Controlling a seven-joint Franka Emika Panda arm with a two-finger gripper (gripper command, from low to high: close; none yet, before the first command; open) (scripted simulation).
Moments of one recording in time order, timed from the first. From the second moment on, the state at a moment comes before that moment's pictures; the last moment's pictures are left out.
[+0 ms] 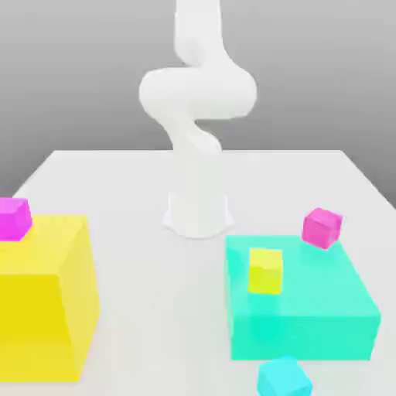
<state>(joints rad) 0.01 -0.71 0.01 -2.30 0.00 2.33 0.79</state>
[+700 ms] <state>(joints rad) 0.09 0.06 0.10 -2.34 -0.06 2.58 0.73</state>
